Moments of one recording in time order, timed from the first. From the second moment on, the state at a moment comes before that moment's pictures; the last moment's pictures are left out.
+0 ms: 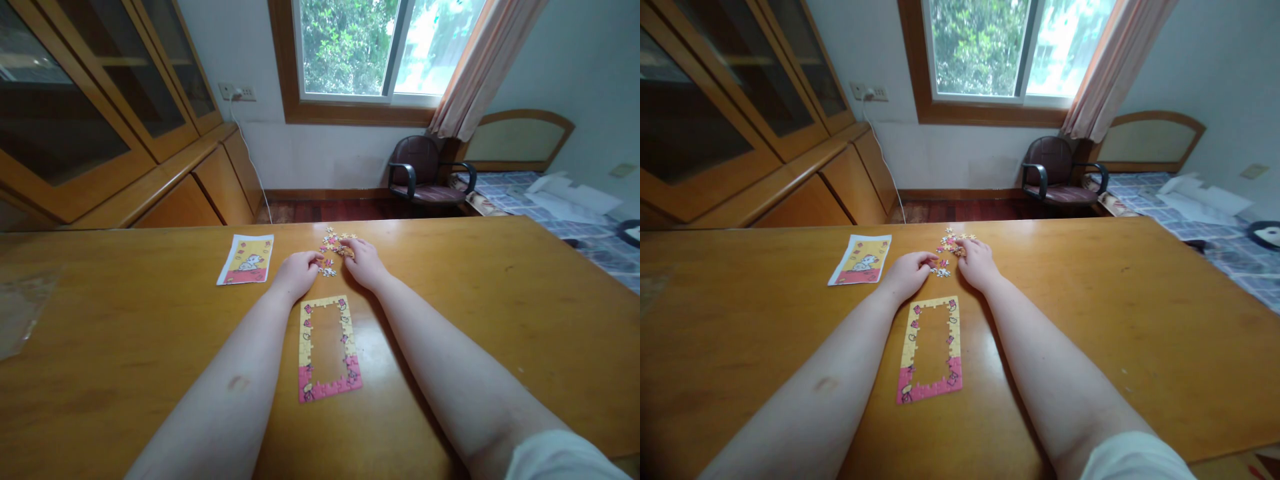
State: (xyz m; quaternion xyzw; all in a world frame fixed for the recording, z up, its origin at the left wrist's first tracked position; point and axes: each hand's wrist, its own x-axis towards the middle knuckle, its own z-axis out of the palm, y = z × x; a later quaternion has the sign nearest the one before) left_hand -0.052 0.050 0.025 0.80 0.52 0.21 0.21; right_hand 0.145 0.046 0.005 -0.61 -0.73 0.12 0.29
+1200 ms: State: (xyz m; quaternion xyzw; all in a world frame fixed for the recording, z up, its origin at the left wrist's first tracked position) left_hand -0.053 0.053 0.022 0.81 0.52 0.24 0.16; right_hand 0.148 0.050 0.001 -0.64 -0.71 0.09 0.28
